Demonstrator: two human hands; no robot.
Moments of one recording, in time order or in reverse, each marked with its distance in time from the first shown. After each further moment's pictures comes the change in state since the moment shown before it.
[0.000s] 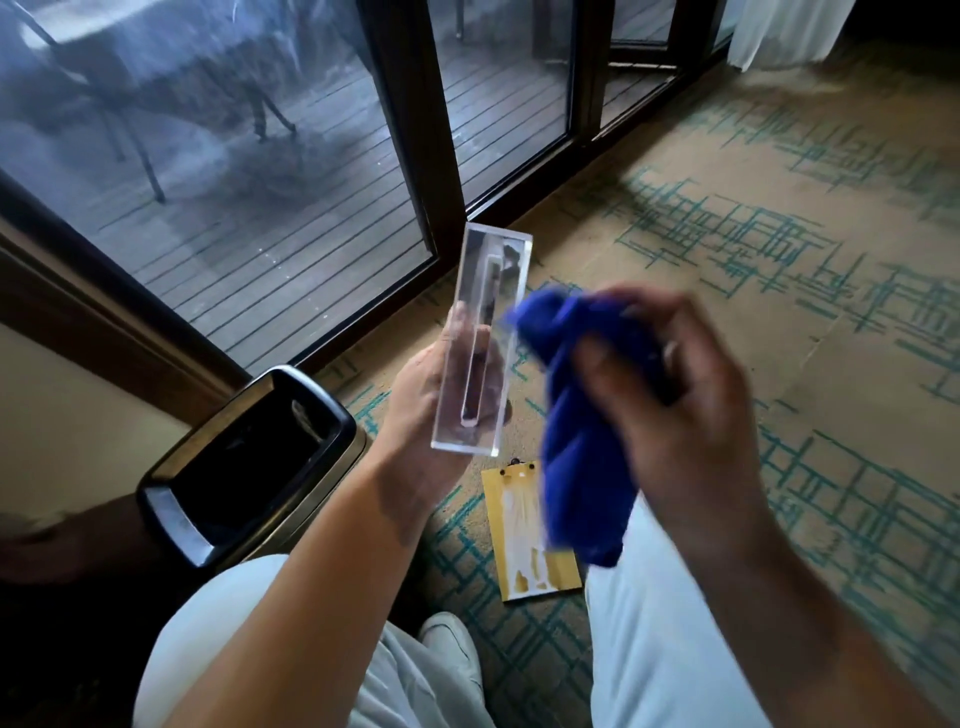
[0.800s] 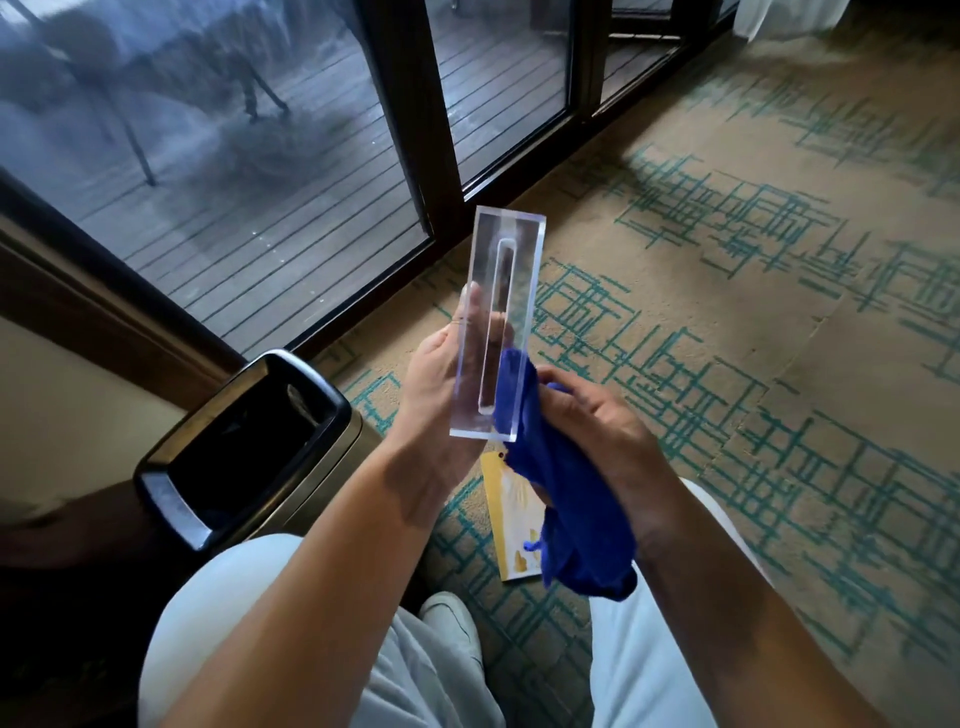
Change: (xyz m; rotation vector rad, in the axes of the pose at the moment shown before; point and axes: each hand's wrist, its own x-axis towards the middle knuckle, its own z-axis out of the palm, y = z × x) left_hand -0.008 -0.003 0.028 0.077 0.142 0.022; right_hand -0.015 0.039 0.012 0.666 -0.346 0.677
